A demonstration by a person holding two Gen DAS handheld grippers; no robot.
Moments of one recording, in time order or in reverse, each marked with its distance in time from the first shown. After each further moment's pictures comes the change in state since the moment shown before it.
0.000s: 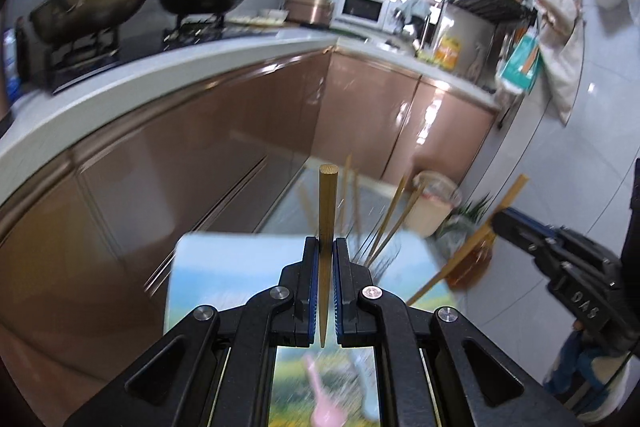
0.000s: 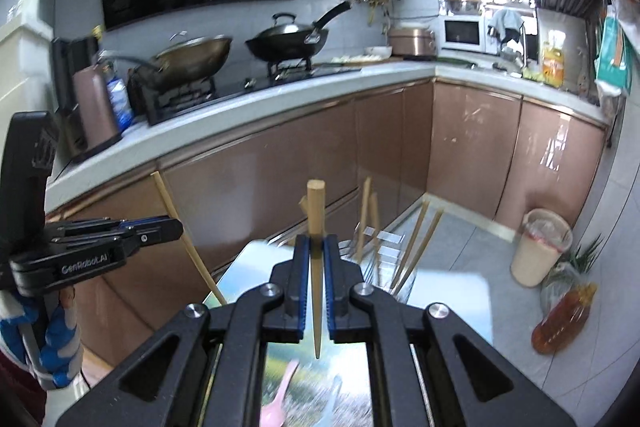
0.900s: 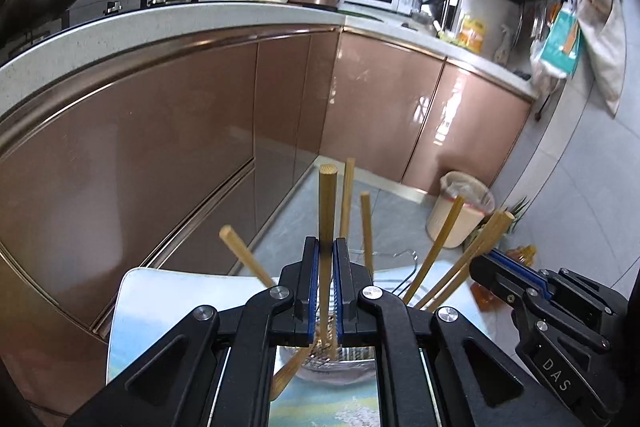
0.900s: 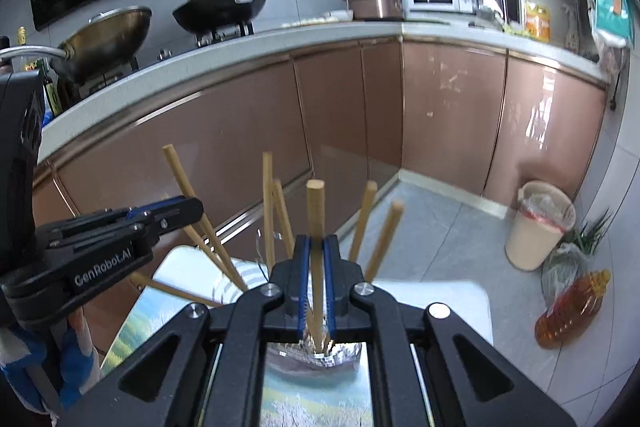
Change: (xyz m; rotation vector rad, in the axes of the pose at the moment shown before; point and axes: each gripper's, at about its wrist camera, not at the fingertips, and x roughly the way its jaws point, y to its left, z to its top) left arm 0.190 -0.023 0.007 0.017 0.030 0.091; right arm 0.151 -0.091 -0.048 0.084 0.107 -0.066
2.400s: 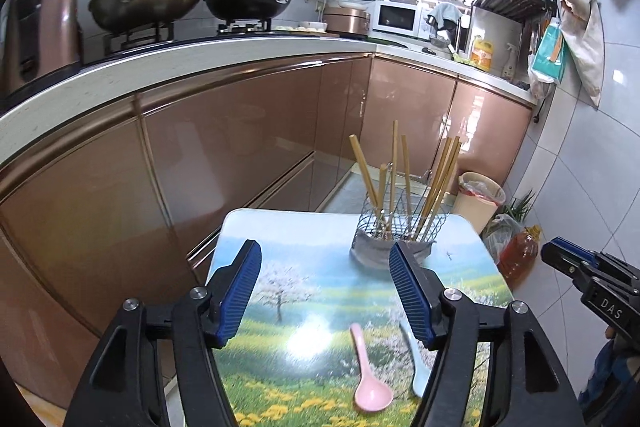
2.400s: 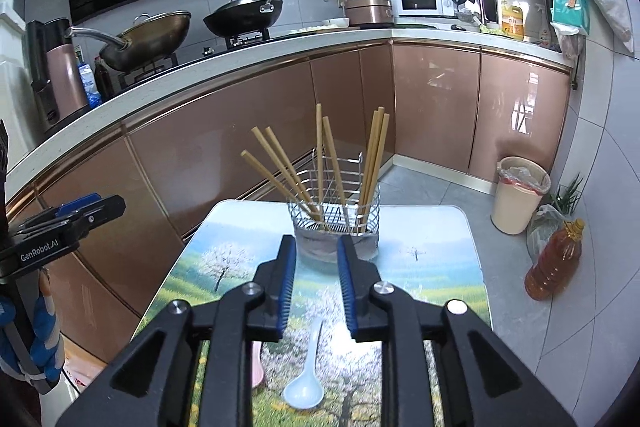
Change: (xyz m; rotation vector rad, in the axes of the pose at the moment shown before) left arm -0.208 0.059 -0.123 -0.013 -0.101 0.114; right arm -0.171 0.066 -0.100 0.020 -0.033 -0.017
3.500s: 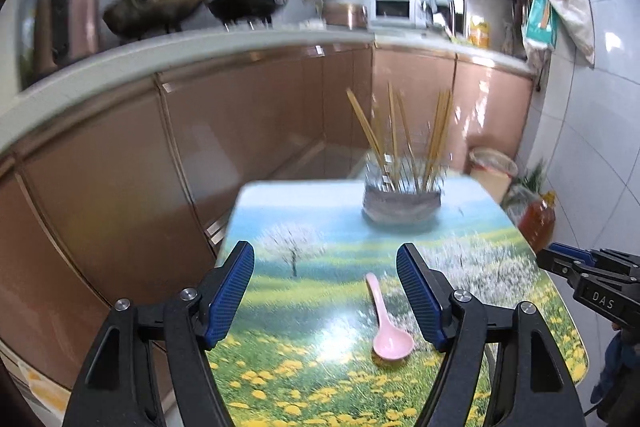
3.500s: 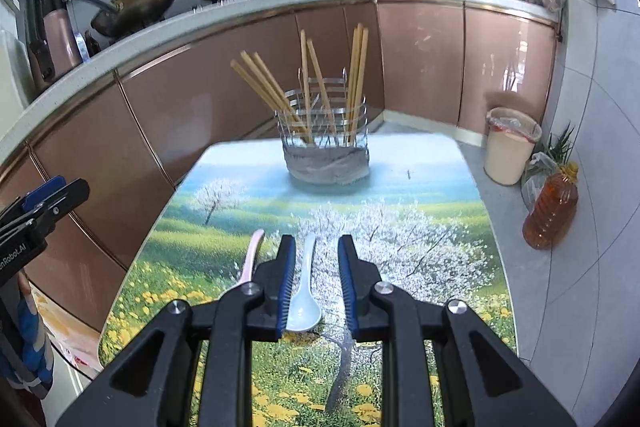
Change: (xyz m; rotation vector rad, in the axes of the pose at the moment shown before) left arm -0.011 -0.015 -0.075 0.079 0.019 0.051; right arm 0.014 -0.012 -0.082 0.042 0.152 -0.021
